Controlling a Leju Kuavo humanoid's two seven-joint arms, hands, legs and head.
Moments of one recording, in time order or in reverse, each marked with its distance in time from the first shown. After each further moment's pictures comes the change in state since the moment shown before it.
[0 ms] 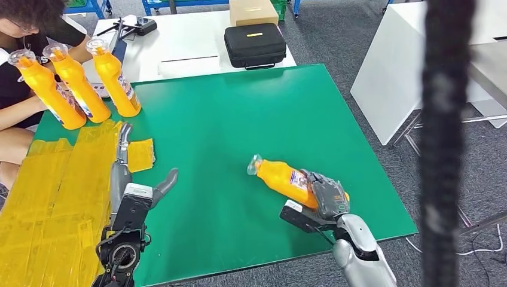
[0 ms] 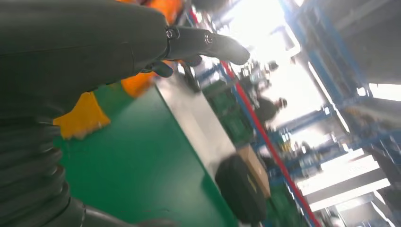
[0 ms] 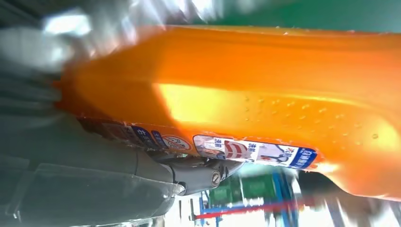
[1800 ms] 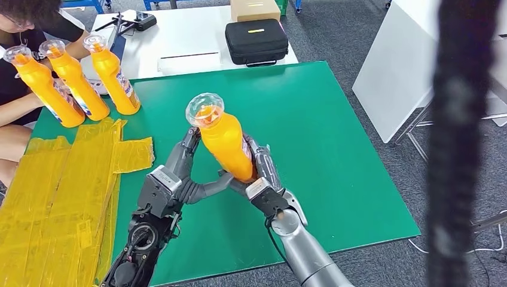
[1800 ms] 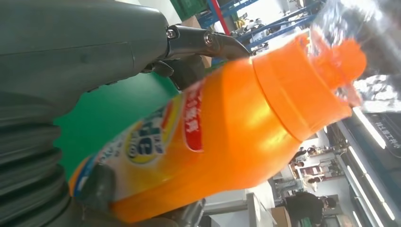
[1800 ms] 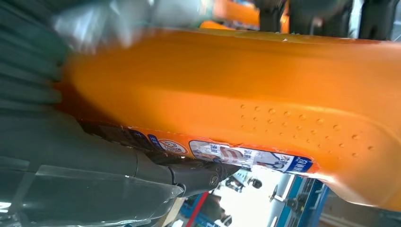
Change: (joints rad) left arm -0.150 -0.029 -0.194 0.039 0.295 -0.379 0.049; right arm -0.231 0.271 0.215 0.155 -0.688 0.044 -0.478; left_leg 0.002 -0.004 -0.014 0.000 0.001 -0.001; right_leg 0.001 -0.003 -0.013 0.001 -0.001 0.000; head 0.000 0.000
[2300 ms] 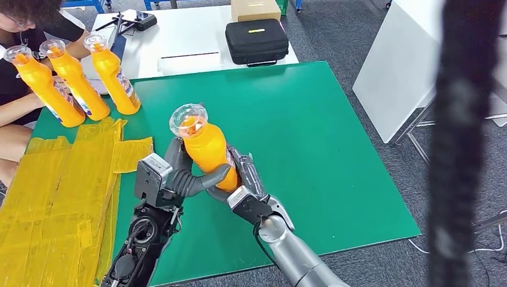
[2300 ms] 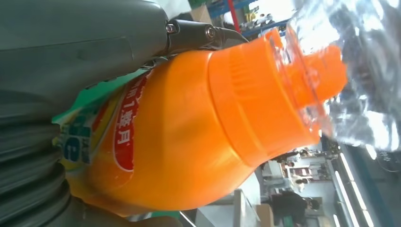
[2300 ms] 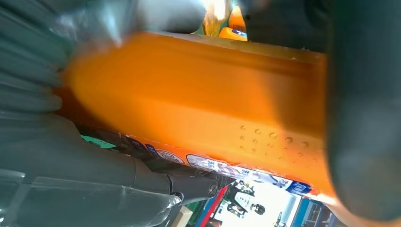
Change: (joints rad) left arm -0.032 -0.007 0.000 0.047 0.121 -0.027 0.014; right arm -0.034 0.008 0.134 0.112 -0.025 -0.022 -0.002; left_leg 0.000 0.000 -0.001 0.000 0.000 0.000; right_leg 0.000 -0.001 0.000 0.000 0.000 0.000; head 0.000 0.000
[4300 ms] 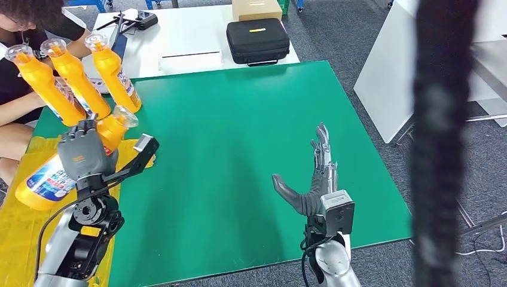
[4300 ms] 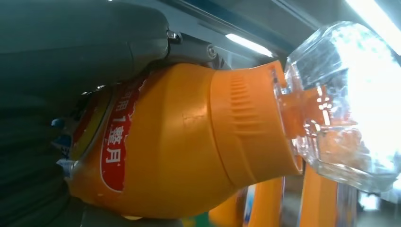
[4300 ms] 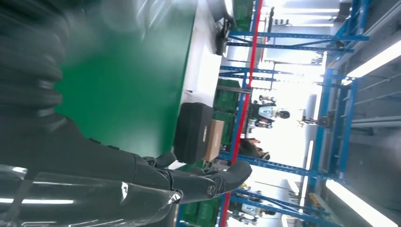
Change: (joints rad) left arm -0.127 0.275 0.138 0.205 -1.407 0.436 0.815; right arm 0.364 -0.111 -0.198 -0.681 -0.169 -0.076 0.232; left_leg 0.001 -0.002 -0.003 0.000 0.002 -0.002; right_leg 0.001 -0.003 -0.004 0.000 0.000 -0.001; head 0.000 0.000
